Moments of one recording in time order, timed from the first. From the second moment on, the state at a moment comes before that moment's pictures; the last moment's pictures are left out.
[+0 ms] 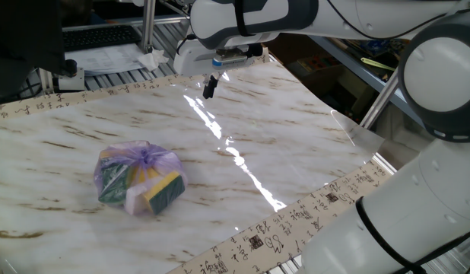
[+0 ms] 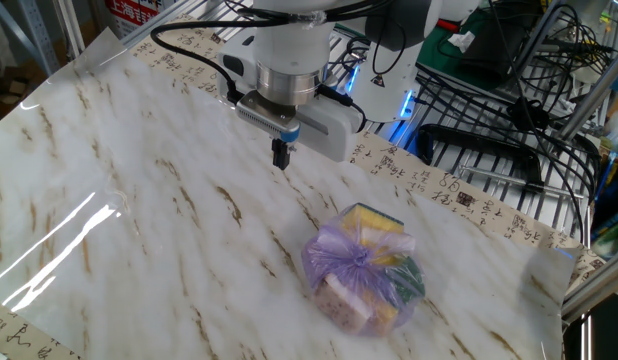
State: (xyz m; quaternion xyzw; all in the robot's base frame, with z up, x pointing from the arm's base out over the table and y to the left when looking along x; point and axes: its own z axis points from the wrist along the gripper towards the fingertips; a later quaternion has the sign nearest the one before) arm 0.499 0.000 0.299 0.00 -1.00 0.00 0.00
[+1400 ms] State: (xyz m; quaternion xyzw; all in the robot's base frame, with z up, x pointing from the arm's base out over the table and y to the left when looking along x) arm 0.499 0.012 0.309 -0.02 -1.00 -0.04 0.04
